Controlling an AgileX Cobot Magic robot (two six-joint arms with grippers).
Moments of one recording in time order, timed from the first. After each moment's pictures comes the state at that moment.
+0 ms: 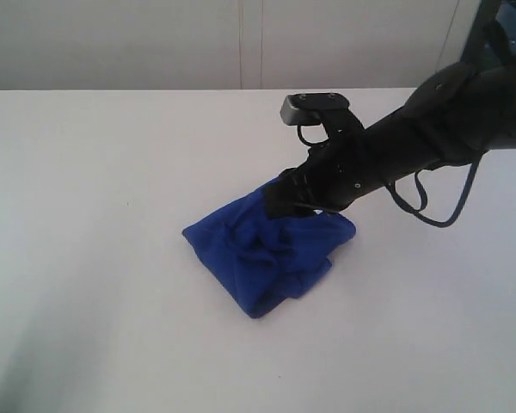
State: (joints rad) left arm -0.07 0.00 0.02 -0.03 0.39 0.18; right arm 0.24 1.81 -1.07 0.94 0.56 -0.88
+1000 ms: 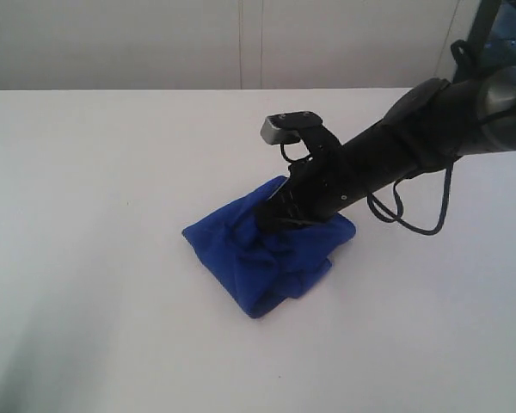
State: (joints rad) left arm -0.07 0.00 0.02 -0.03 0.39 0.18; right arm 0.25 1.89 -1.12 1.02 0.69 -1.08
